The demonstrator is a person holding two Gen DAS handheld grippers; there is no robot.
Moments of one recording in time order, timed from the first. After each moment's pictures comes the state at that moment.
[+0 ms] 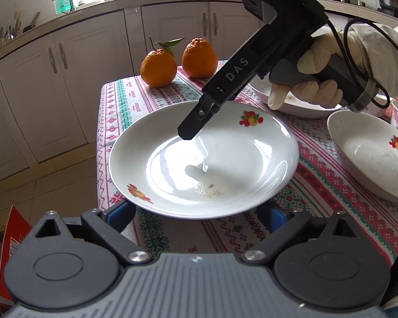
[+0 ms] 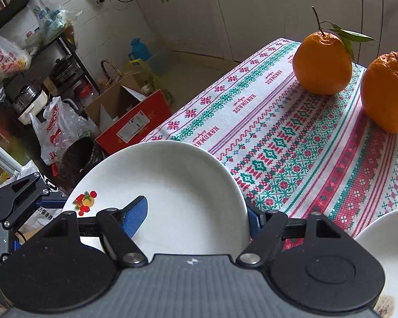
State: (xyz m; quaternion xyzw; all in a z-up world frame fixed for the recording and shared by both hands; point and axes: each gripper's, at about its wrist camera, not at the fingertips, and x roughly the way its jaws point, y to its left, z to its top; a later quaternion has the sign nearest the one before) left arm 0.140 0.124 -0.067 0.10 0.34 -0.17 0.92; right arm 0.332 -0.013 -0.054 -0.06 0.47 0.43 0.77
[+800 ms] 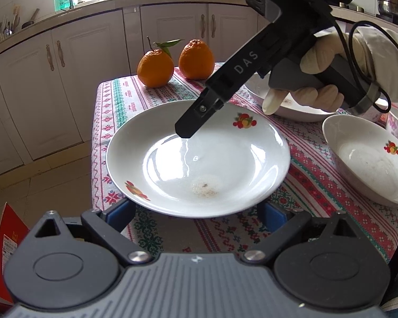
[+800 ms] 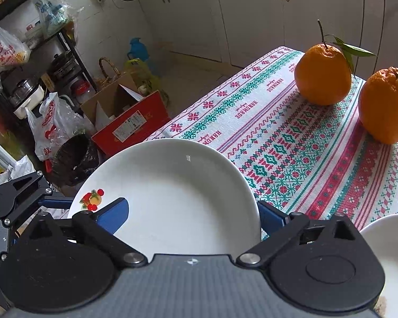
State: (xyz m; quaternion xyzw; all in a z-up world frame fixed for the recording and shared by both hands) left arm 0.141 0.129 -0.066 0.08 0.34 -0.18 0.92; right arm 0.319 -0.010 -0.045 -0.09 0.45 0.42 0.78
